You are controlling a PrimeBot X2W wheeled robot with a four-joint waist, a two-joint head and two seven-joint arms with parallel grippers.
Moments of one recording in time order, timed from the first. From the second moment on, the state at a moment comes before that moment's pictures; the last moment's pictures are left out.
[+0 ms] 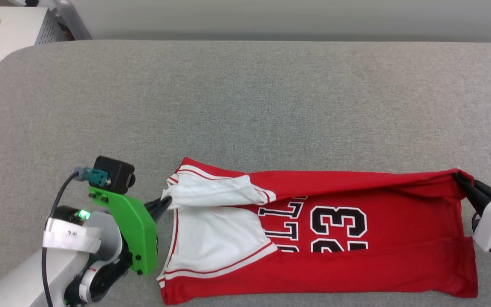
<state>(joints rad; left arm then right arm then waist) -0.43 0.76 -0.78 -0.10 -1.02 0.20 0.35 -0.31 -0.69 0.37 0.27 0.81 0.13 0.17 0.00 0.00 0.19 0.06</state>
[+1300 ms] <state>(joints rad) -0.31 0.70 -0.93 0.07 -0.98 0.18 0.33 -0.17 -0.82 0.59 0.24 0.81 0.13 0.20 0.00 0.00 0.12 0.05</state>
